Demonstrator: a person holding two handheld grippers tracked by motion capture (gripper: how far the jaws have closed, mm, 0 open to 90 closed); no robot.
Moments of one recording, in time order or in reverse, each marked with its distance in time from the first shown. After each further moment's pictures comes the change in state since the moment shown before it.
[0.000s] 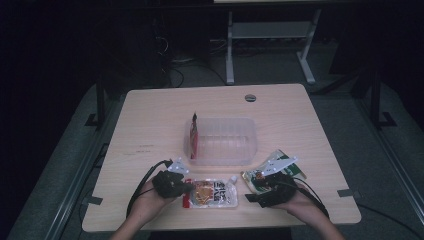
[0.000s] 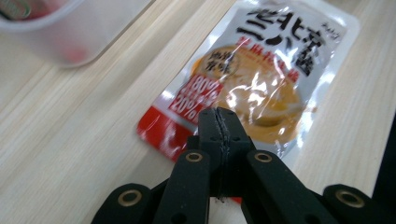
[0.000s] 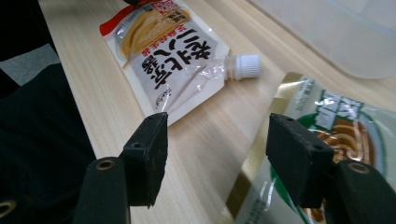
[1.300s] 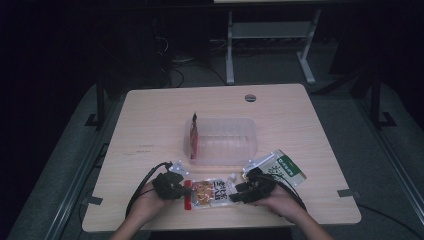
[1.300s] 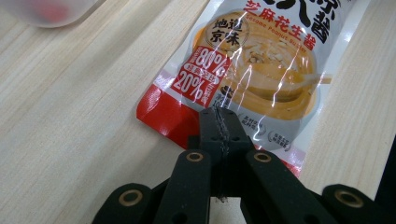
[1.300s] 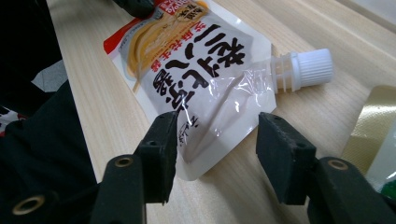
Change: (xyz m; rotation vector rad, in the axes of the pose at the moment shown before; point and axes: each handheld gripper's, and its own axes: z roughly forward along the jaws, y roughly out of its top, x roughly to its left) left arm 0.002 -0.006 0.010 0.048 -0.033 -0.052; right arm -0.005 0.016 0.053 0.070 0.139 0.097
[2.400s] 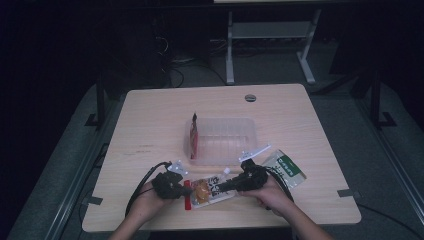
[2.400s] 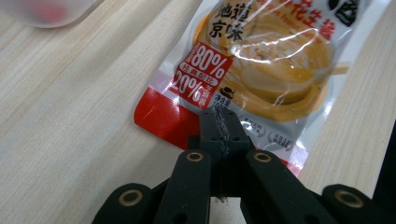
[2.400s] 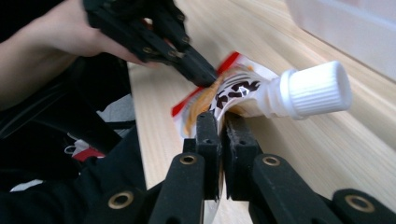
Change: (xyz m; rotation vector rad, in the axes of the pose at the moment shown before) left arm 0.002 -0.001 0.000 -0.004 -0.016 0.005; right arm 0.001 0.028 0.003 -0.146 0.234 -0.005
